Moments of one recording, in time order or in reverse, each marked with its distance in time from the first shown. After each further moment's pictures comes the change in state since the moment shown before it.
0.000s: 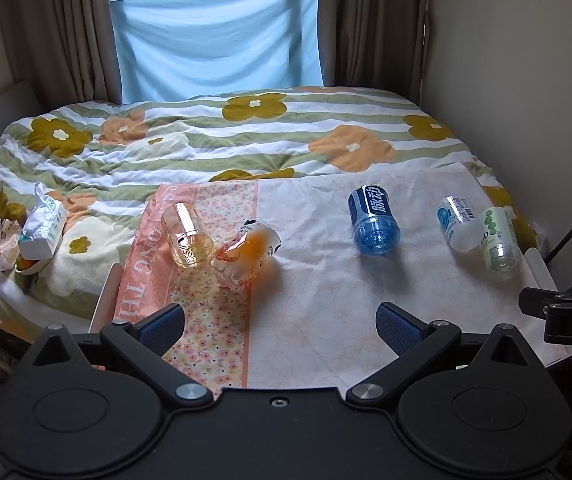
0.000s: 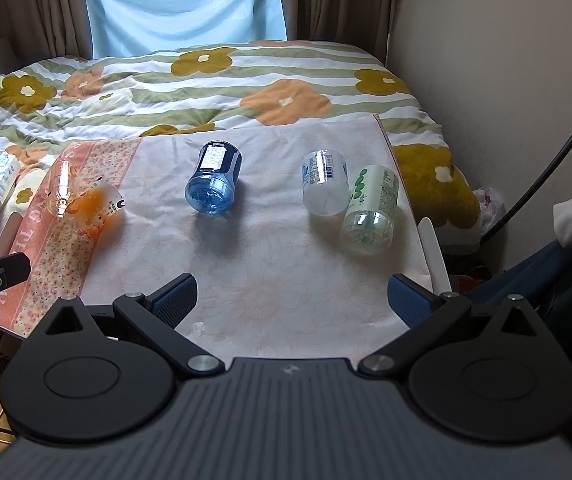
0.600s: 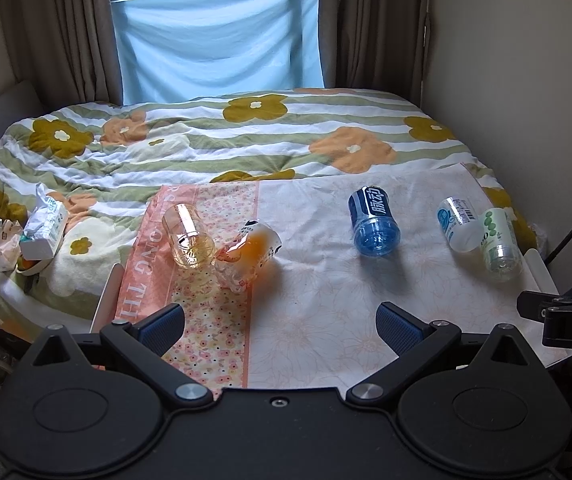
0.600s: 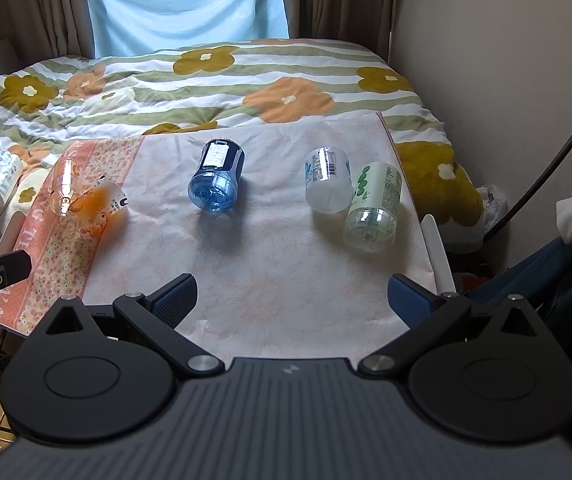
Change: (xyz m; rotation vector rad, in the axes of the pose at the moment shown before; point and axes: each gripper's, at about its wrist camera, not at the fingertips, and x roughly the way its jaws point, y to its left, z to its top) left arm -0.002 0.000 0.001 -0.001 -0.004 -0.001; right arm 0.000 0.001 0.000 -0.001 0.004 0.006
